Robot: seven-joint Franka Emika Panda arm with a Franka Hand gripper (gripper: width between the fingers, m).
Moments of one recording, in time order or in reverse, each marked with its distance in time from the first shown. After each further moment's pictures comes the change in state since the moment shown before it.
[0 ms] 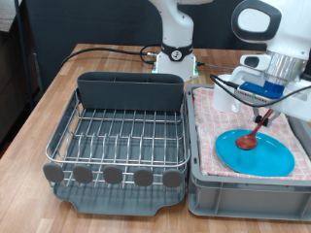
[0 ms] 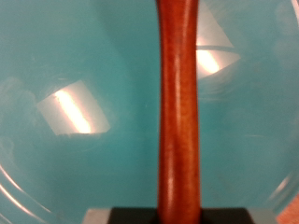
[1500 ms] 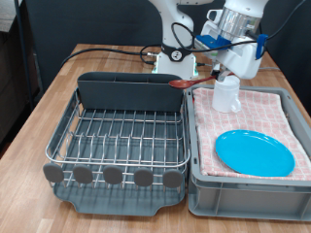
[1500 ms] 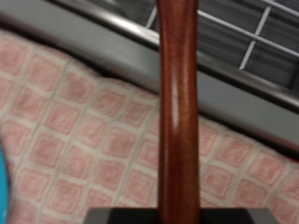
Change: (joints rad) arm -0.014 -0.427 -0.099 -0.340 0.326 -0.150 0.184
